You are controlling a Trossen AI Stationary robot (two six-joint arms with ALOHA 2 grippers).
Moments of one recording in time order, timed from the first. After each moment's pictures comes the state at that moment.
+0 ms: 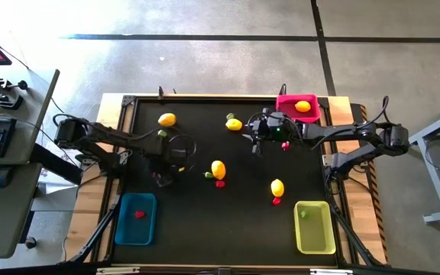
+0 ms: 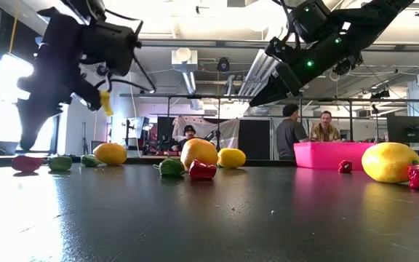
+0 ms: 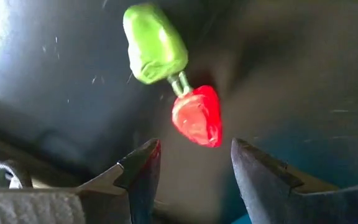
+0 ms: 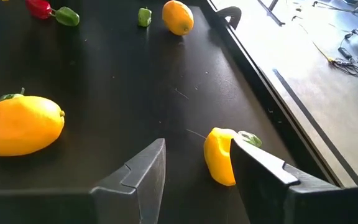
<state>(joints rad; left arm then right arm) 0.00 1.50 0.83 -1.14 0.01 -0.59 -0.29 1.35 0.69 0.15 0.10 -0.22</state>
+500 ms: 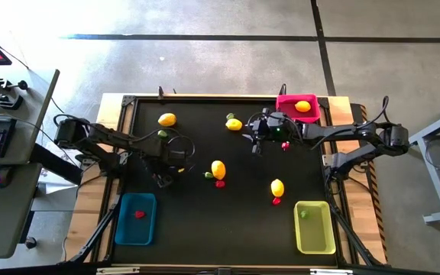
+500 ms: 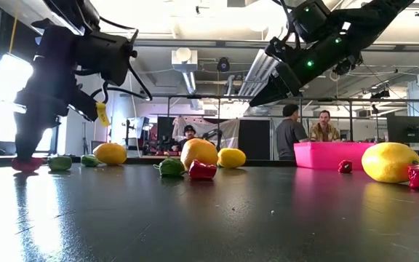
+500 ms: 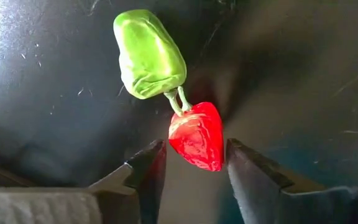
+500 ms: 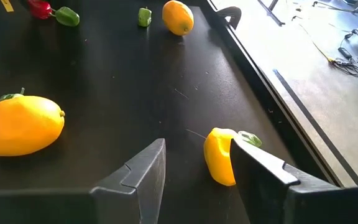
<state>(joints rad) 0.00 1.50 0.77 -1.04 0.01 -0.62 -0.29 1.35 0.69 0.15 0.10 -0.22</state>
